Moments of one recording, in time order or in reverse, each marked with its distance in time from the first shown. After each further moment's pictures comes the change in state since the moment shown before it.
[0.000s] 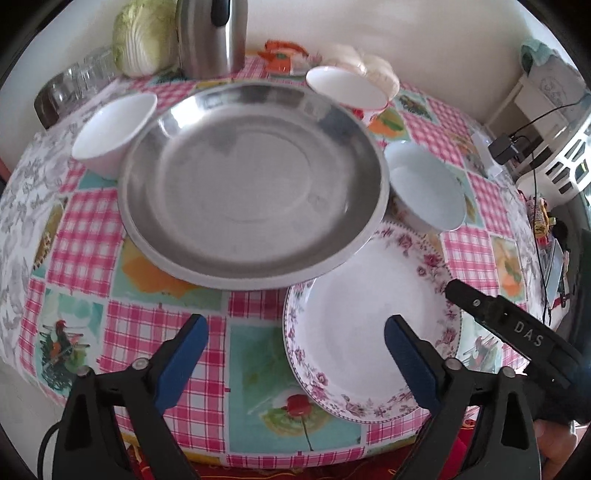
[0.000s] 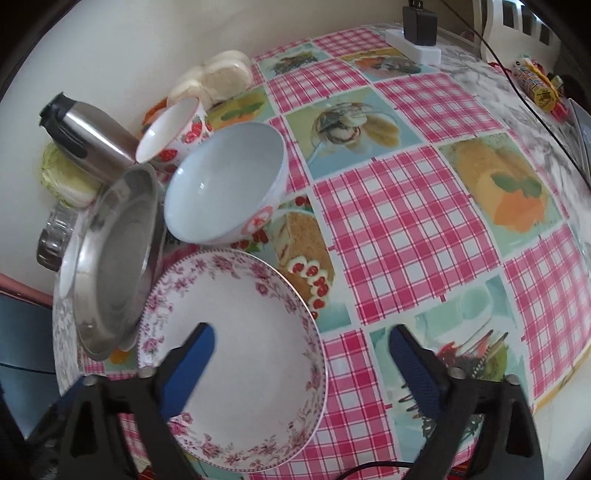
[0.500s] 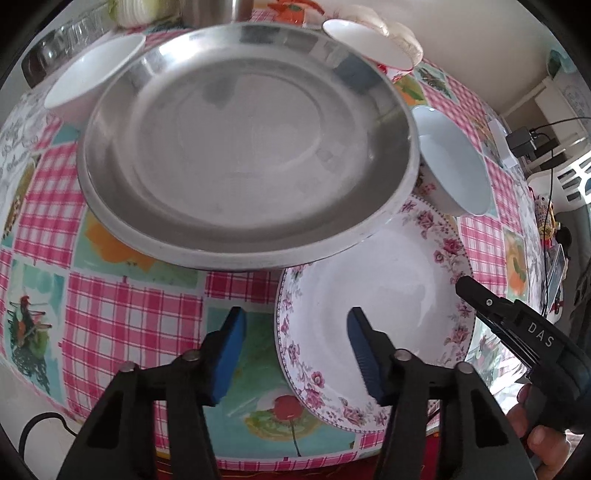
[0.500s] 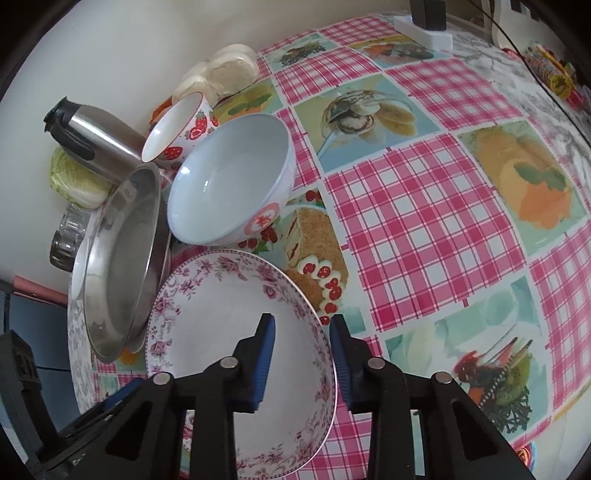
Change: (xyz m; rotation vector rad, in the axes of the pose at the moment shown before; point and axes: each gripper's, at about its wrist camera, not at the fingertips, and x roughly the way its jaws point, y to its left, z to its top) left arm 0.045 0.000 0.001 -0.071 0.137 -0.039; right arm 0.026 -0.007 0.009 0.025 0.046 0.076
